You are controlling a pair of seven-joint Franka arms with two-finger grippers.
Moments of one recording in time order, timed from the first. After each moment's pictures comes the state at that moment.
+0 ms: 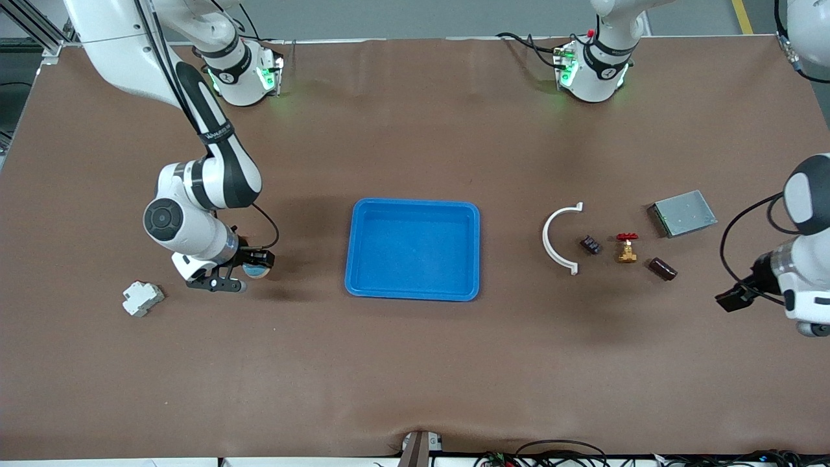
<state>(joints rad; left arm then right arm) 0.31 0.48 -0.28 -1.42 0.29 1.88 -0.59 0.24 0.44 -0.05 -2.01 0.13 2.40 0.20</state>
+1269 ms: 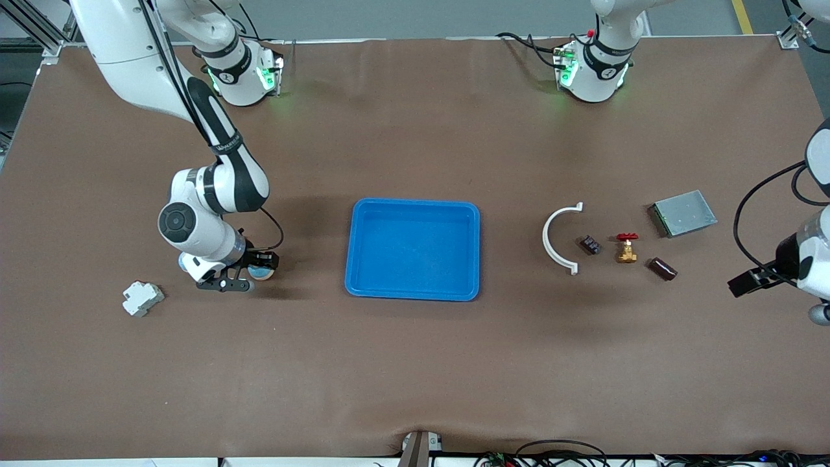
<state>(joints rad) 0.30 0.39 -0.35 -1.41 0.29 1.87 -0.37 0.24 0.51 -0.05 -2.04 0.13 2.50 0.16</state>
